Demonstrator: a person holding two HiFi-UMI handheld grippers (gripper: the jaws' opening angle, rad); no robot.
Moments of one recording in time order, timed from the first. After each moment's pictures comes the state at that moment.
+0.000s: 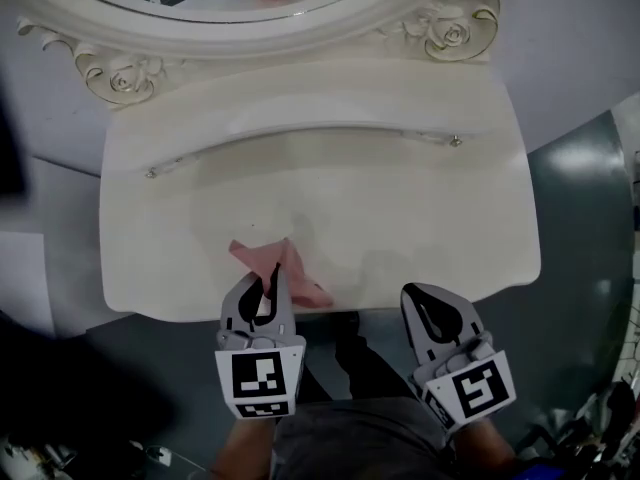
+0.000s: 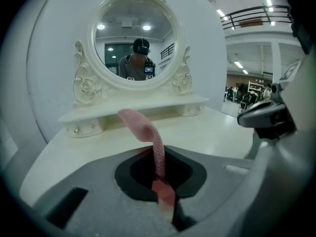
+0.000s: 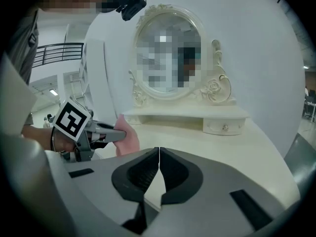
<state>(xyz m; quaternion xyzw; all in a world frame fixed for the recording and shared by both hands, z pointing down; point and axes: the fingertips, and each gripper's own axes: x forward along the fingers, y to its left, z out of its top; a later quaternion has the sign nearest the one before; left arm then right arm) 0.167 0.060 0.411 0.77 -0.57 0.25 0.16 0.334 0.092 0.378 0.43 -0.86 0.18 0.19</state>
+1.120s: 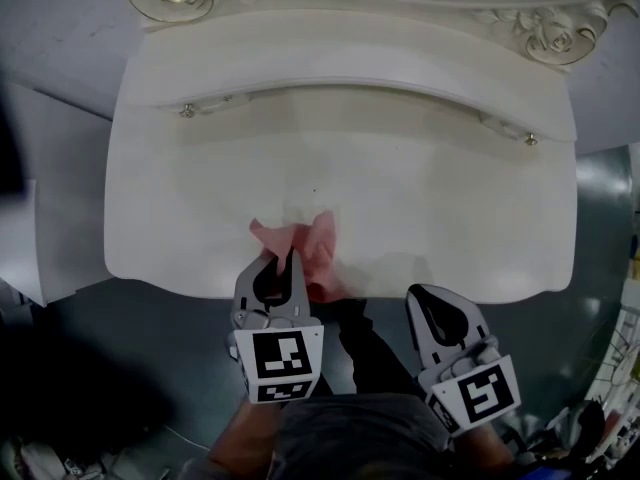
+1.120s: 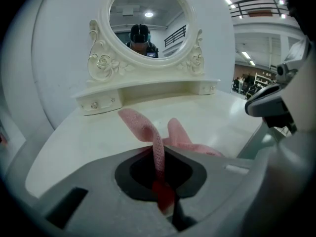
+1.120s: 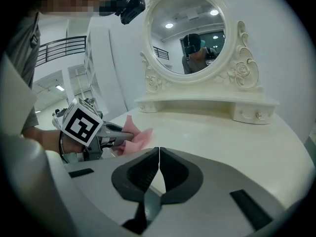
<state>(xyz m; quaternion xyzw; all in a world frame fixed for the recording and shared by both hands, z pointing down) 0.084 0.081 0.481 0.74 -0.58 0.30 0.19 0.241 0.109 0.425 0.38 -0.87 0.20 0.23</state>
